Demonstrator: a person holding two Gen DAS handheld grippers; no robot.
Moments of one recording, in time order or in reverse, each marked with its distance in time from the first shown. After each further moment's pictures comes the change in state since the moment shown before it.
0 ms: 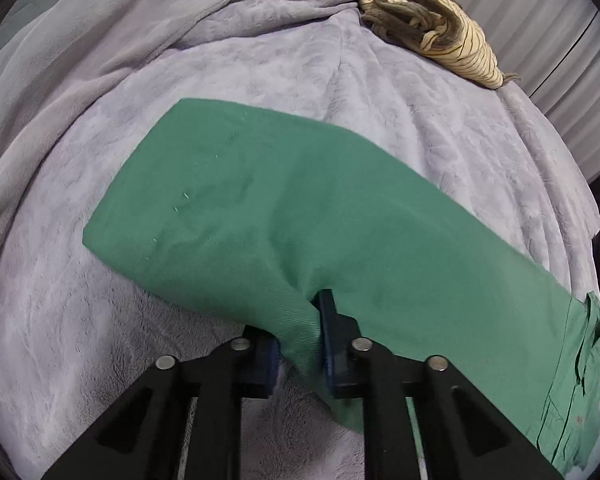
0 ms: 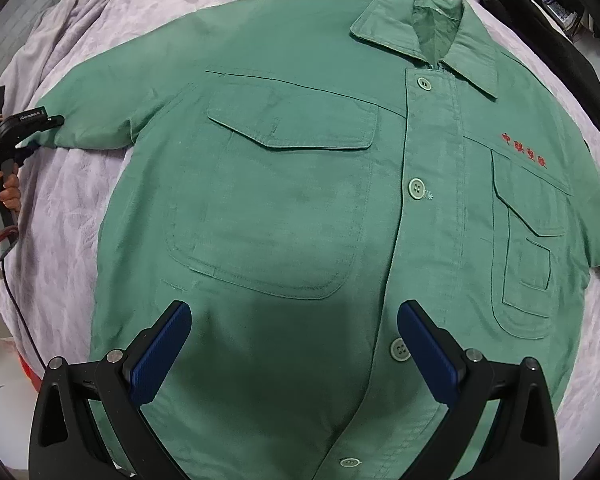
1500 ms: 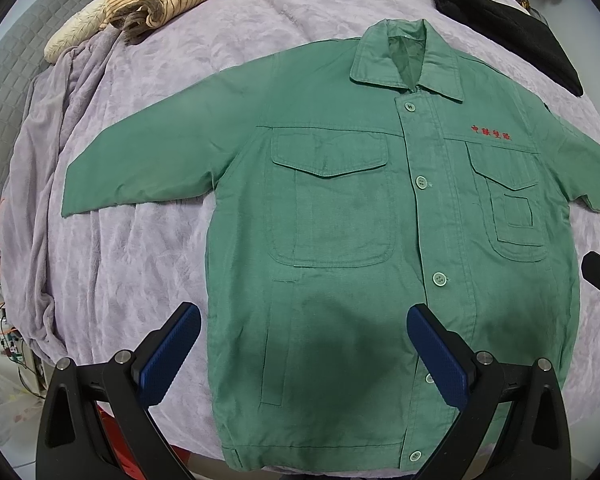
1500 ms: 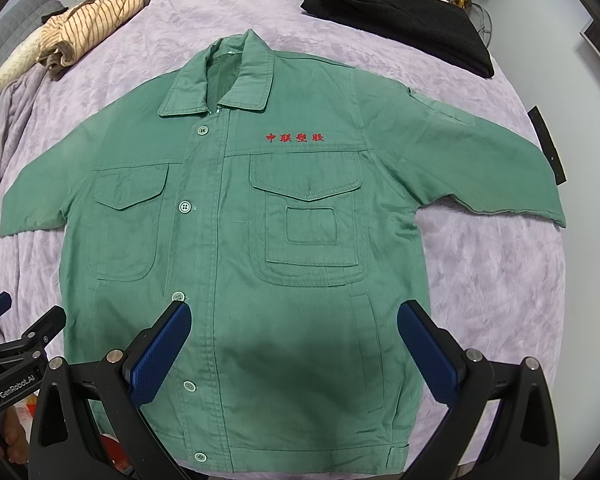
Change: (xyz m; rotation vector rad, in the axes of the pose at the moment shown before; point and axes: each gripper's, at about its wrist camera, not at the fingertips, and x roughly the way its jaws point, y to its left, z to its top) left arm -0.203 -0.287 -0.251 0.674 0.228 0.217; right arm -0.125 -0.183 -0.055 0.264 -0.077 -0.097
